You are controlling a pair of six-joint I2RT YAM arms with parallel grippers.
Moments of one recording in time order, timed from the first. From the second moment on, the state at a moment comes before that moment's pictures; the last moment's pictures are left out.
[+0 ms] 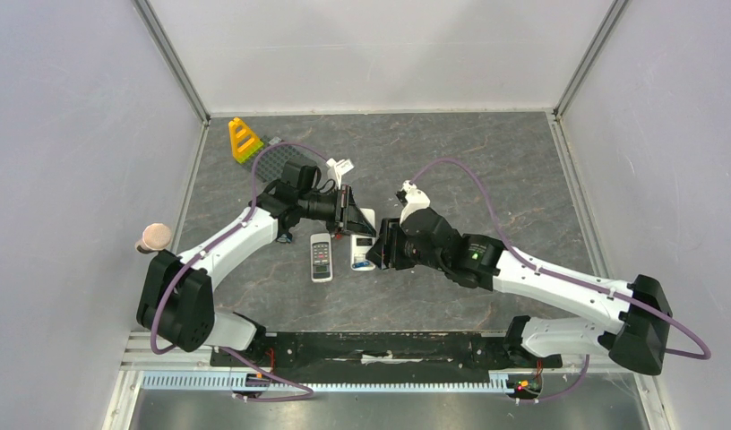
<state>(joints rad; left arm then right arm) -0.46 1.40 0.94 -0.23 0.92 -0.60 1.04 1.18 0.93 -0.33 0.14 0.81</state>
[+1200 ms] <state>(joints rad) -0.46 1.40 0.94 -0.18 0.92 -0.62 1.04 1.13 0.91 -0.36 0.18 0.91</state>
